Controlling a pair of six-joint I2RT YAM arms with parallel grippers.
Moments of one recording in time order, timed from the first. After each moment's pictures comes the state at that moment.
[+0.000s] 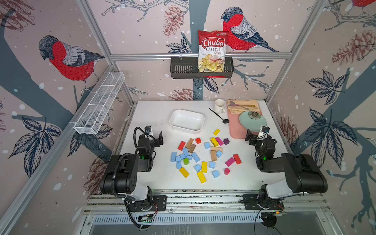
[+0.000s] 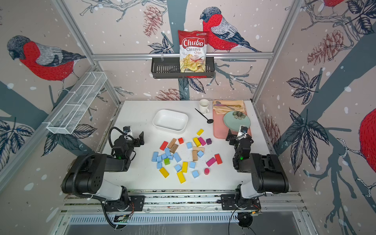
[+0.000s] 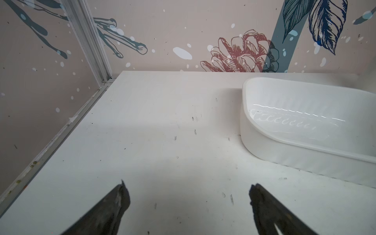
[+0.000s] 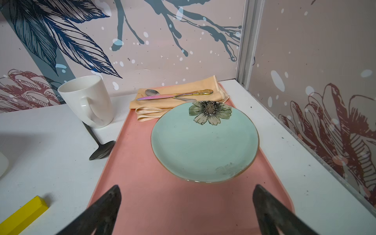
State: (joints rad) left arm 0.03 1.51 0.27 1.00 0.05 0.00; right arm 0.00 1.50 0.22 1.10 0.05 0.06
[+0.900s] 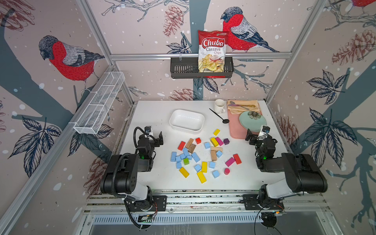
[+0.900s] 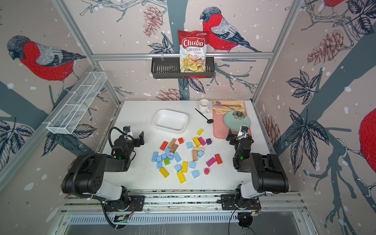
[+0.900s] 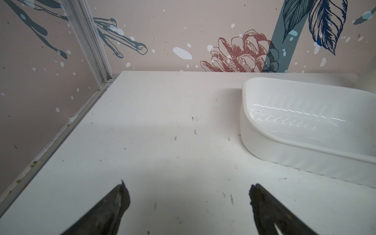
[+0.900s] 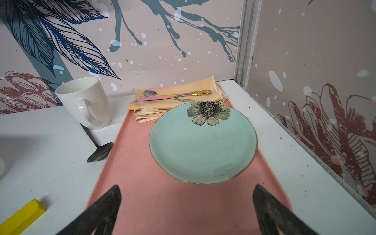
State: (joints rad) left arm 0.03 1.51 0.27 1.00 0.05 0.00; right arm 0.00 1.50 0.23 1.10 0.06 0.06
